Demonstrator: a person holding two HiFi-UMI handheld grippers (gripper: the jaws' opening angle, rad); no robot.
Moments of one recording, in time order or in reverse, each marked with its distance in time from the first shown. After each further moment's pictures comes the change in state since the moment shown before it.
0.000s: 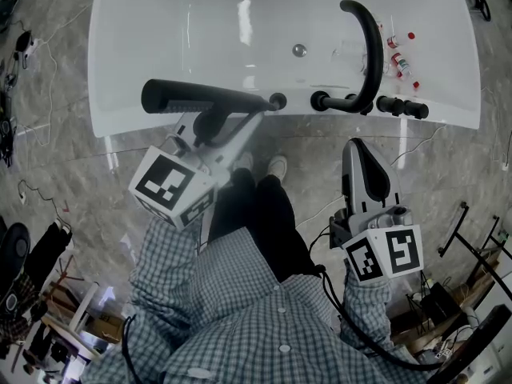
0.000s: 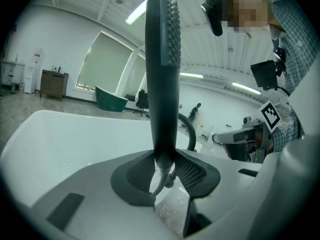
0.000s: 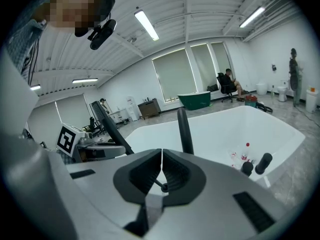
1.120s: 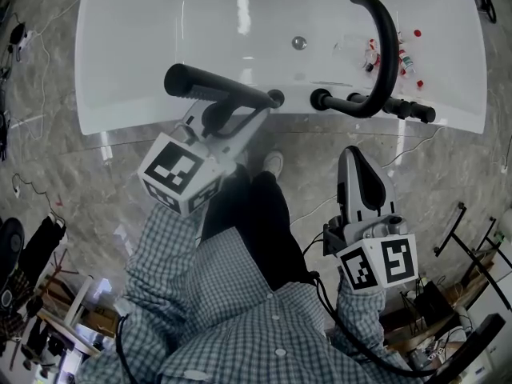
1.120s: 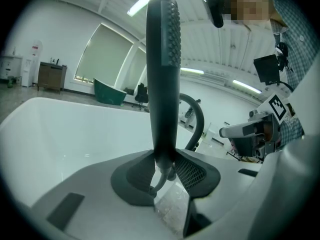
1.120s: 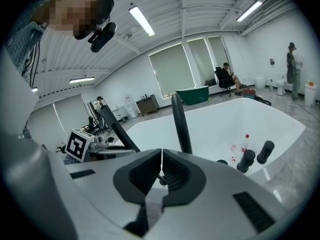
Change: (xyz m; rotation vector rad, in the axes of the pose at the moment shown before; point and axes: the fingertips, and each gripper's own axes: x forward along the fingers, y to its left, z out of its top) left arm 0.047 0.016 -0.053 -0.023 0.060 -0.026; right arm 0.017 -0.019 -0.036 0.041 0.050 -0.007
